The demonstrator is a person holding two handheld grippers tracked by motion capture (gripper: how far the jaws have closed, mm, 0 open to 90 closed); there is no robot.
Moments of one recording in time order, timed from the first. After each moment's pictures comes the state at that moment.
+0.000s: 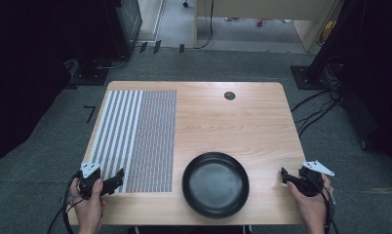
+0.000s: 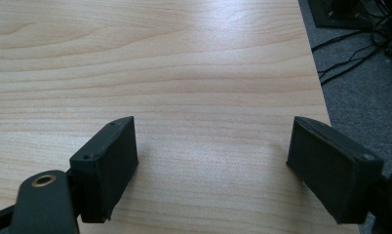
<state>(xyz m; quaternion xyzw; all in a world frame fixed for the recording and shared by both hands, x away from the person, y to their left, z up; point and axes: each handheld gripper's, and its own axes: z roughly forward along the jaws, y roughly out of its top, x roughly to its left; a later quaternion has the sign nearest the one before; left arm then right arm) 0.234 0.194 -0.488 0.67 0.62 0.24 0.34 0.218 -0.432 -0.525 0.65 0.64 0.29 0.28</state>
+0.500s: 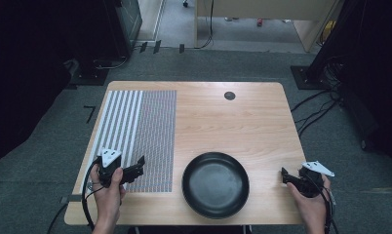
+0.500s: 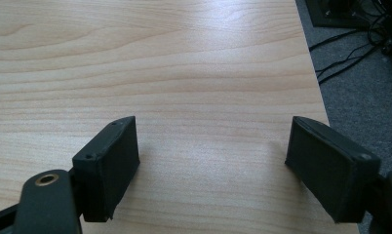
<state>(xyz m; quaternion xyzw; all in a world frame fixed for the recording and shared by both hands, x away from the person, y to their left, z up) 0.246 0.133 -0.445 0.68 0.56 0.24 0.40 0.217 -0.431 -0.525 0.66 0.64 0.29 0.28</state>
